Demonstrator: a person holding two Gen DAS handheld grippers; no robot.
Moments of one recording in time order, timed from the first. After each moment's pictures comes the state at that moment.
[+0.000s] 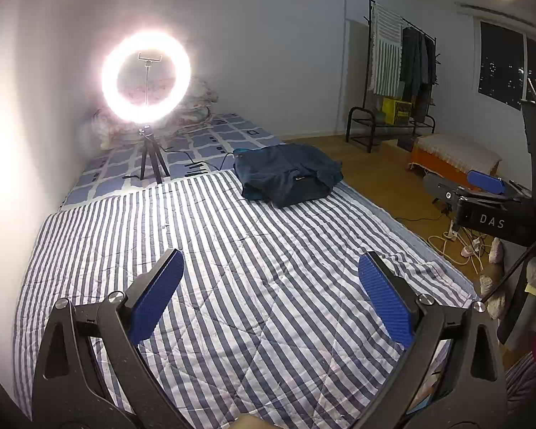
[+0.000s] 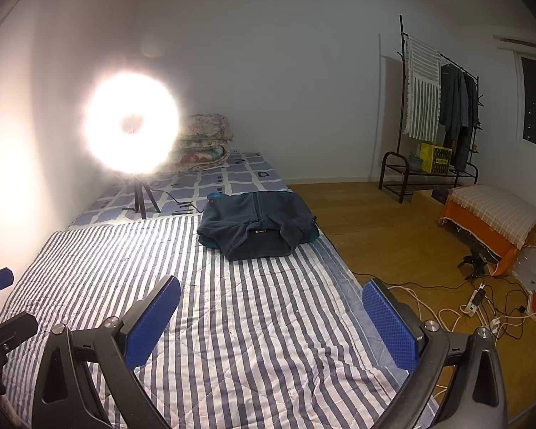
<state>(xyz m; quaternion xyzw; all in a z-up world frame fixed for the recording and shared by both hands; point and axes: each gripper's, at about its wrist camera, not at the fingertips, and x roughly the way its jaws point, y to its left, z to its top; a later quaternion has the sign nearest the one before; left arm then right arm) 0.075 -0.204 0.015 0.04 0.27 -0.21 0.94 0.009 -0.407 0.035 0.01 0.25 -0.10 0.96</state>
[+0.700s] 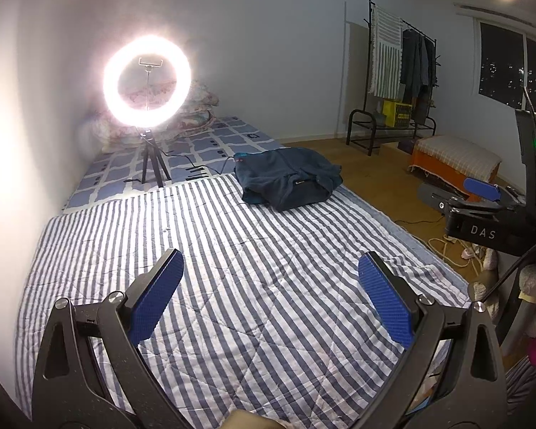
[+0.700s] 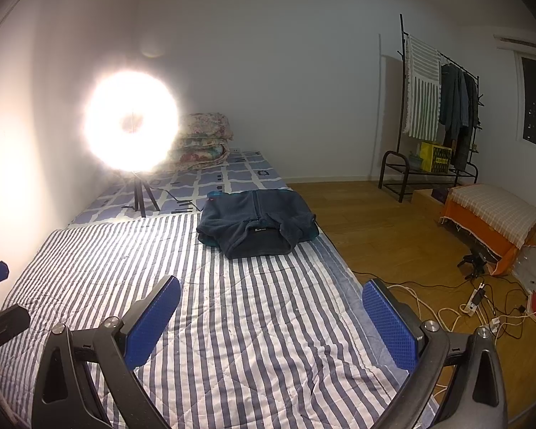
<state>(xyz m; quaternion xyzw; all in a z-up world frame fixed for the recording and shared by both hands) 0.070 -0.207 0.023 0.04 0.26 -0.21 0.94 0.008 -0.408 0.033 0.01 0.25 -0.10 0.96</state>
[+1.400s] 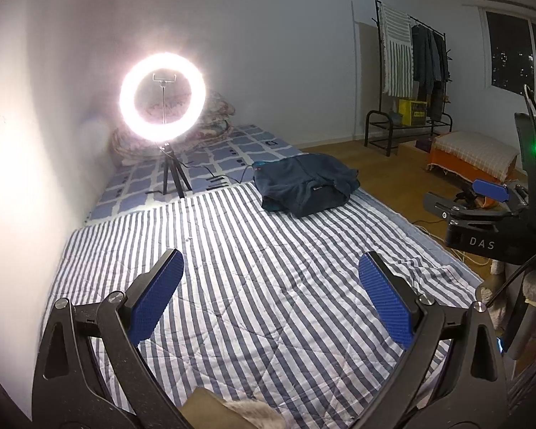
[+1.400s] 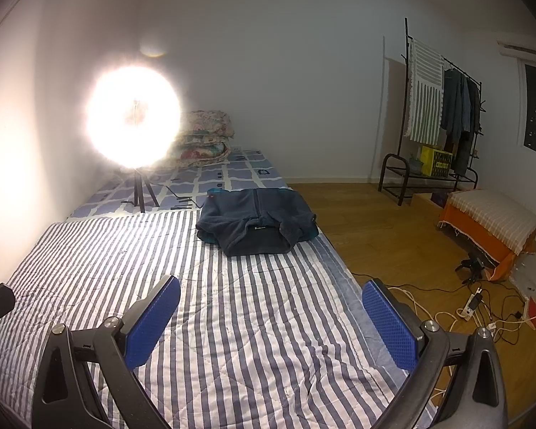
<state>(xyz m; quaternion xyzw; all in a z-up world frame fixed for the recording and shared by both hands) 0.058 -0.210 0.035 0.07 0.24 -0.17 0.95 0.007 -0.412 0.031 0.00 0.26 -0.09 0.96</state>
